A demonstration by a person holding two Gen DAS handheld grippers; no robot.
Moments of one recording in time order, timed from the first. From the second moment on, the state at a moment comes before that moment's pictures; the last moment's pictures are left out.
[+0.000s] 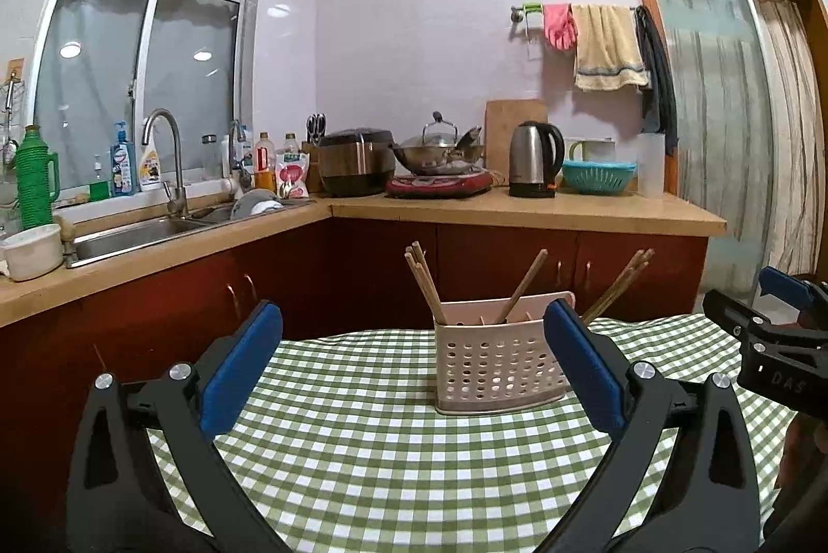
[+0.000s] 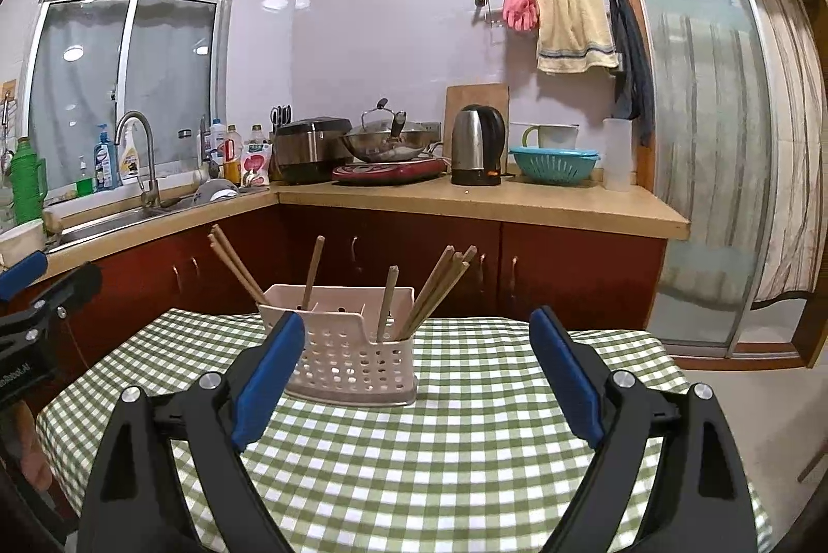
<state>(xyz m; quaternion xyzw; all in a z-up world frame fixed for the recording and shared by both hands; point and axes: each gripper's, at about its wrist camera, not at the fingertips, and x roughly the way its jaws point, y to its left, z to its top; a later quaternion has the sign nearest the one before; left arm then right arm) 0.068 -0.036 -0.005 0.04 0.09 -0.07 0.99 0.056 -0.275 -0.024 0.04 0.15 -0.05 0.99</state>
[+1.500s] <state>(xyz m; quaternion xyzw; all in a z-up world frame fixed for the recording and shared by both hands) -0.006 -0.016 0.015 0.03 0.09 -0.06 0.99 -0.020 -0.265 0.013 0.04 0.11 -0.06 0.99</state>
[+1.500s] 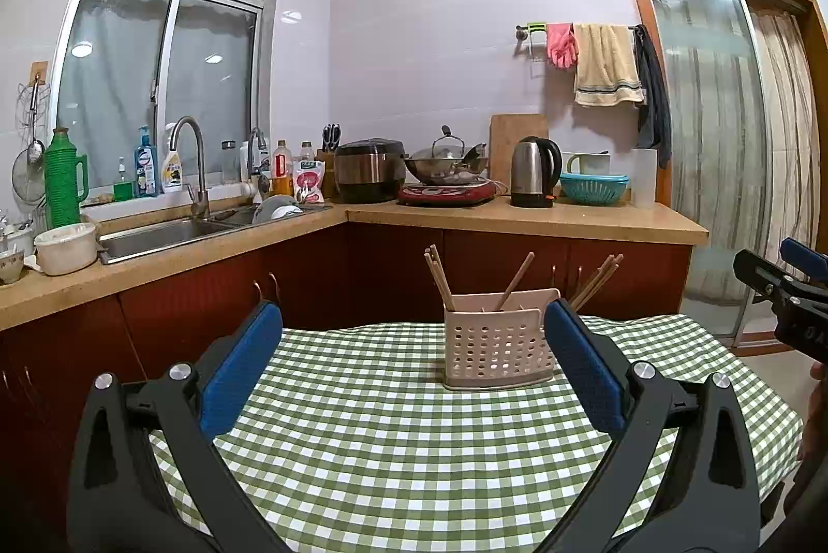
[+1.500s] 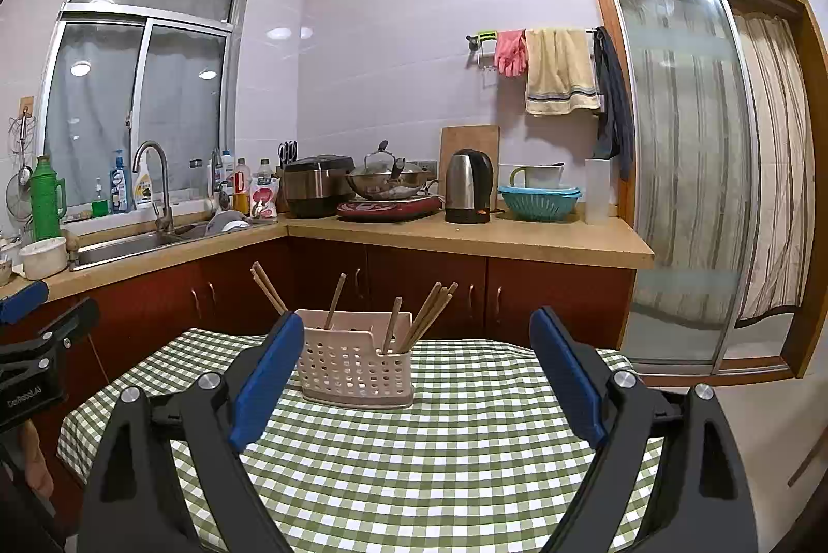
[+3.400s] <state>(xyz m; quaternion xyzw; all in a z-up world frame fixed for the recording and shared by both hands) -0.005 -0.012 0.014 0.03 0.07 -0.04 1.00 -0.021 -0.266 0.014 0.03 0.11 -0.06 0.99</state>
